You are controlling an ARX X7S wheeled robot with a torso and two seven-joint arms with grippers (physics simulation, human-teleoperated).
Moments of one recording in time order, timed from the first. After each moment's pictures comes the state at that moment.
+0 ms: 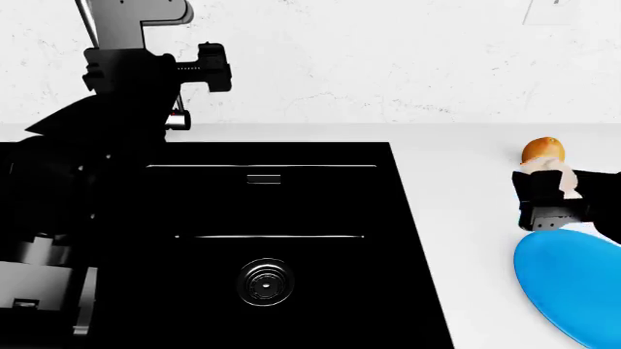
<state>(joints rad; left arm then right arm) -1.18 -0.33 0.34 -0.25 -0.64 -0.72 -0.37 0.74 1.01 0.11 -0.29 1.62 1.29 0.58</state>
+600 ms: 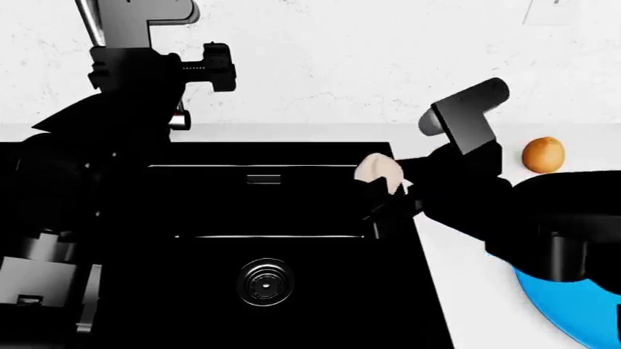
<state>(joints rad) -1.19 -0.32 0.36 -0.28 -0.63 -0.71 -0.36 1.05 0.63 -0.33 -0.30 1.46 1.32 0.43</state>
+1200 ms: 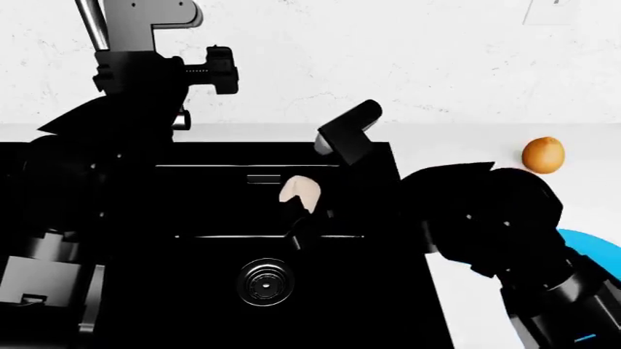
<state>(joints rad) -1.19 -0.31 0.37 -0.30 -0.63 -0.69 -0.35 1.13 0.37 -0.68 -0.04 1.09 1.14 0.11</state>
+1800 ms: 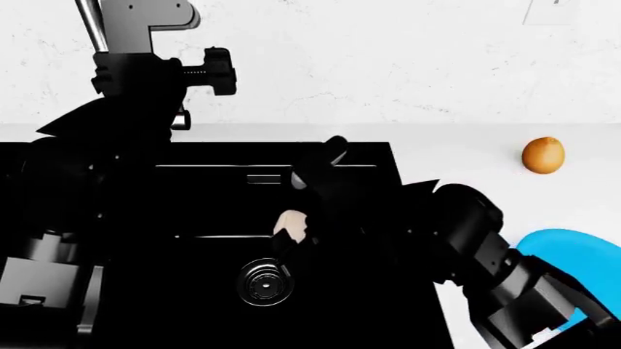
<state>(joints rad) -1.18 -0.32 0.36 -0.30 -0.64 -0.69 -0.35 1.12 0.29 -0.86 0.13 0.96 1.10 0.01</state>
